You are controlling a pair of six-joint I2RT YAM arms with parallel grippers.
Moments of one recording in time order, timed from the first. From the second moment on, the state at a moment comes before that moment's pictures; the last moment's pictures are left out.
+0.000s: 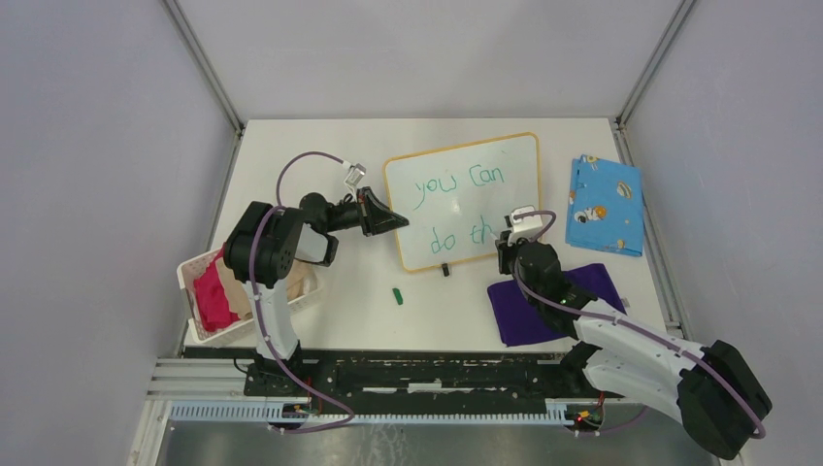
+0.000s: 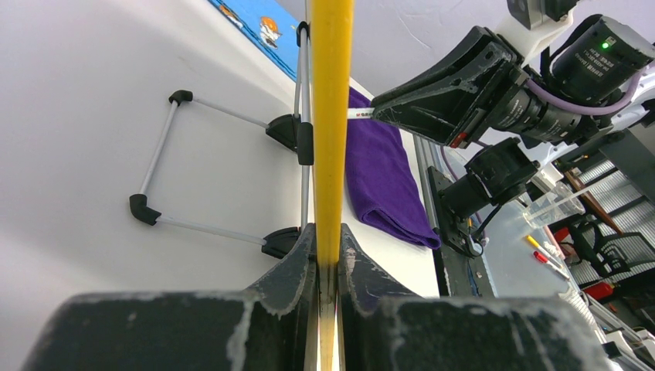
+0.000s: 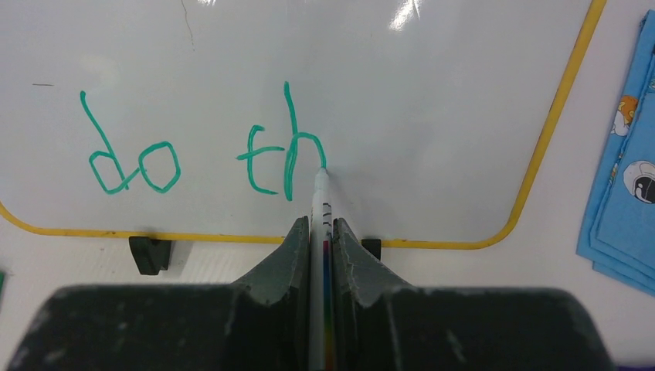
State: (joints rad) left arm -0.22 2.00 0.72 1.53 1.17 -0.85; right arm 0.69 0.96 0.37 0.25 0.44 0.15
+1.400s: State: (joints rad) left arm -0.22 2.01 0.72 1.52 1.17 -0.85; right arm 0.67 0.93 0.41 0.22 0.45 0.14
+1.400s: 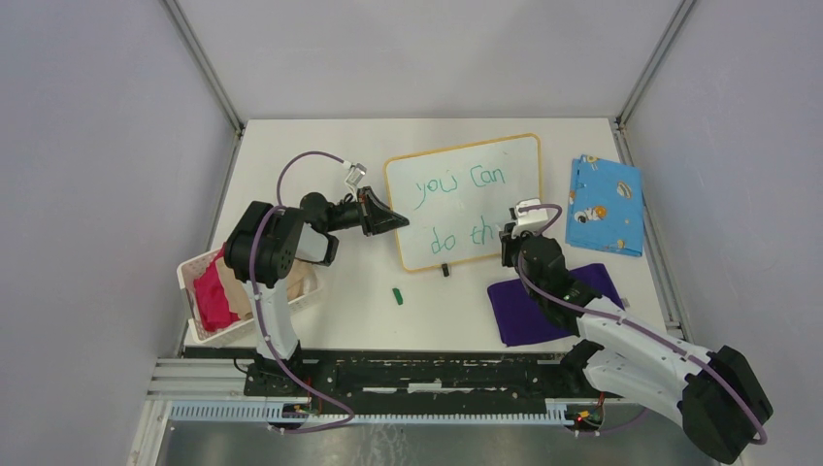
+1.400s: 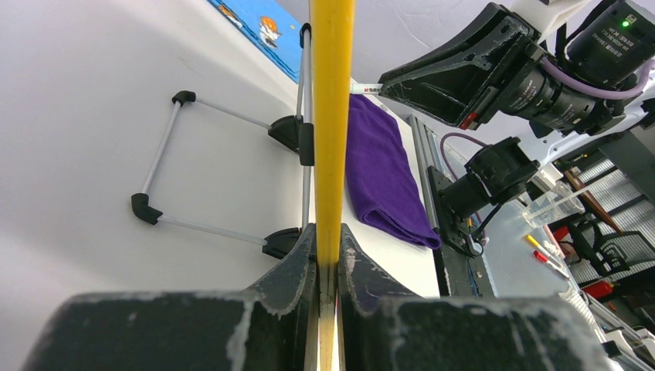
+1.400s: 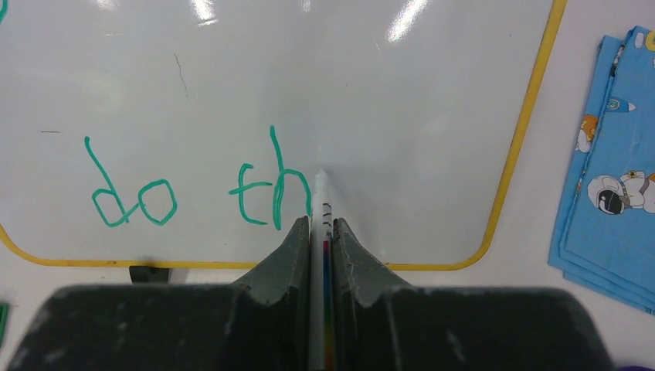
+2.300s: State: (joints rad) left arm -0.23 2.01 0.73 1.52 1.17 -0.85; right arm 0.67 0.91 0.32 0.24 0.45 0.16
